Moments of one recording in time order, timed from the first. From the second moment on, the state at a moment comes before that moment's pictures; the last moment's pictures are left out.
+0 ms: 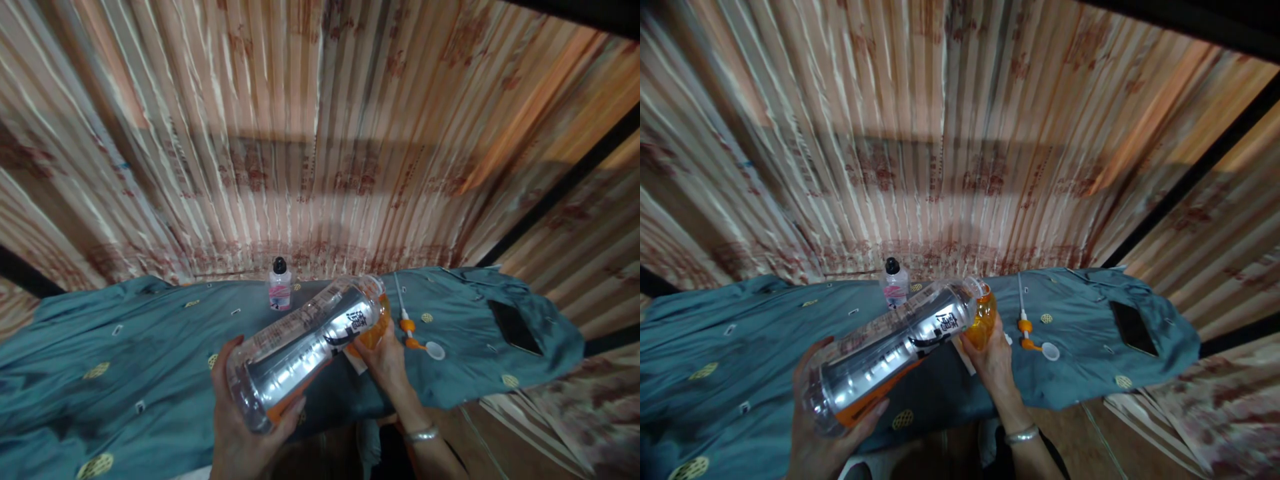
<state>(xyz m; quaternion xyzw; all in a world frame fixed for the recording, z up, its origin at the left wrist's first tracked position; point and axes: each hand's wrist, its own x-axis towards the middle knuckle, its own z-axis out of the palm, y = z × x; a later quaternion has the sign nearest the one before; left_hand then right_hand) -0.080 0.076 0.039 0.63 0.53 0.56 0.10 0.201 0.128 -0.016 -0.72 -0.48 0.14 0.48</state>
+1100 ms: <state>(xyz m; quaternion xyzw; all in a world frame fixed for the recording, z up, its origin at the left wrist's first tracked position) -0.073 0.077 0.036 0.62 0.52 0.58 0.09 0.203 0.129 -0.015 -0.73 -0.48 0.12 0.48</state>
